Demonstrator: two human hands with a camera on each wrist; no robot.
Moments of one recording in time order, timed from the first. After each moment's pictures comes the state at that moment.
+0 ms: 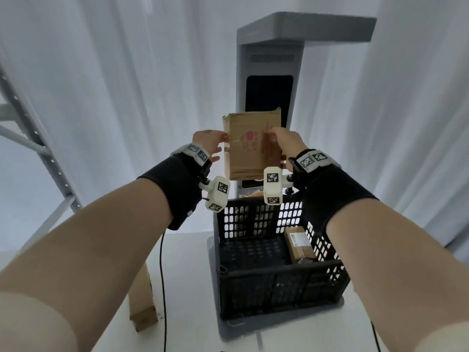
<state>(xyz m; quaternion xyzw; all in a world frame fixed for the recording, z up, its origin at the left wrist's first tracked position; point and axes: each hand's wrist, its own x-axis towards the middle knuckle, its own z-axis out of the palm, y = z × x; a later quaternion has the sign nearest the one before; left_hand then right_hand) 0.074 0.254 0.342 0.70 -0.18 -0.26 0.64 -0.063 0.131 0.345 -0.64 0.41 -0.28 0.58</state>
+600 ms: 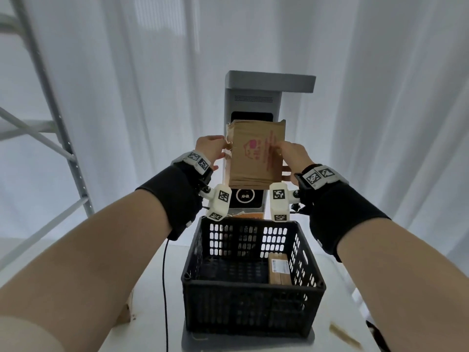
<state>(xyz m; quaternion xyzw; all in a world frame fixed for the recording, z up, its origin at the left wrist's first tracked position) -0.063 0.221 0.401 0.69 -0.16 -0.17 0.69 -0.189 0.082 0.403 -0.68 0.34 -0.27 0.60</state>
